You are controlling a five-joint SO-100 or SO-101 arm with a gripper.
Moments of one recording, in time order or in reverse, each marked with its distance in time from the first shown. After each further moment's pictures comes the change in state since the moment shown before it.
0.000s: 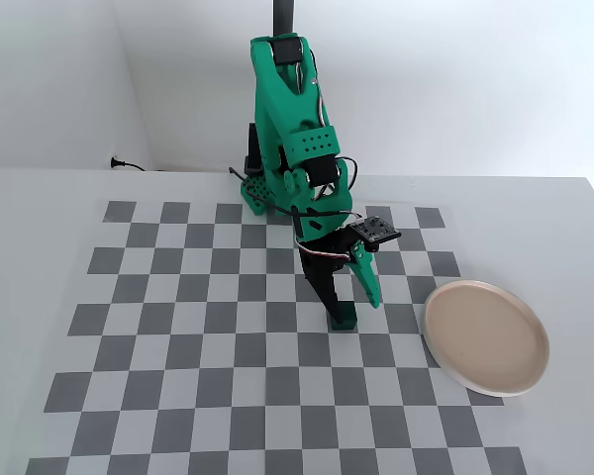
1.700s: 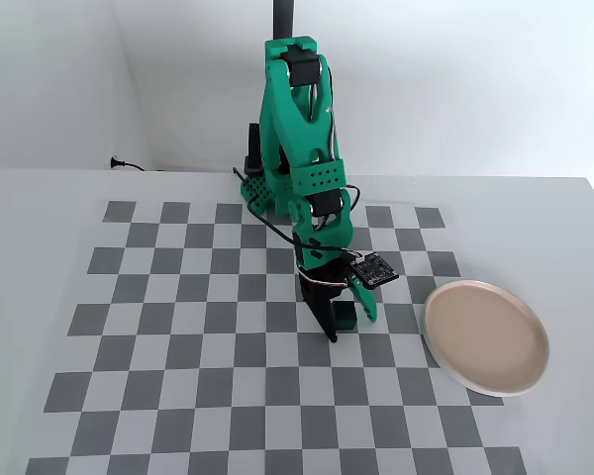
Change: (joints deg) arm 1.1 -22.3 -5.4 -10.0 -0.2
